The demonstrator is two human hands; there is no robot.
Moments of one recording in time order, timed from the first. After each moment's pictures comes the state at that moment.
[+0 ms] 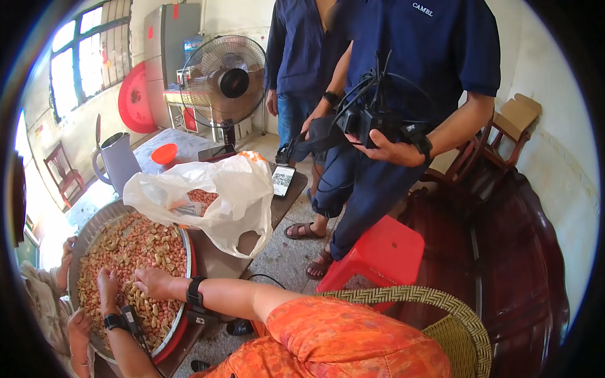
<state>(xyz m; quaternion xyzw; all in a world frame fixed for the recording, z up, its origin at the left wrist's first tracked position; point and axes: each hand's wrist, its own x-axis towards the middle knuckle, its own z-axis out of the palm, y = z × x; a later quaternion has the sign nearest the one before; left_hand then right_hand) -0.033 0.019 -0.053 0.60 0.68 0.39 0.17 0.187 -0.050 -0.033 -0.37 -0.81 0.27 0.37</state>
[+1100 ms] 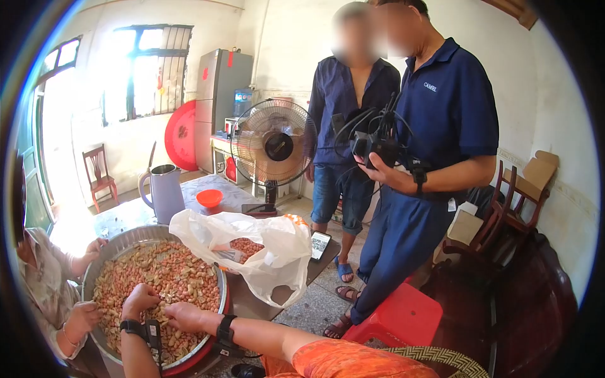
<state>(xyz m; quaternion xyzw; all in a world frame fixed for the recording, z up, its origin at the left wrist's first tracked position) 0.004 -0.007 -0.017 0.70 0.64 0.20 0.23 0.188 -0.054 -0.036 -0.27 -0.91 0.22 0.21</state>
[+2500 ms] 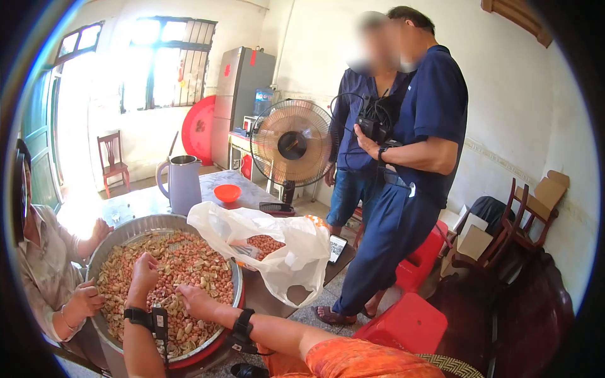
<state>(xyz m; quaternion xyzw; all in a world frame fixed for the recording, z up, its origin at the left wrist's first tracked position) 0.006 0.004 -0.007 0.66 0.61 0.43 0.07 0.186 -0.044 -0.042 -0.35 -0.83 0.23 0.36</state>
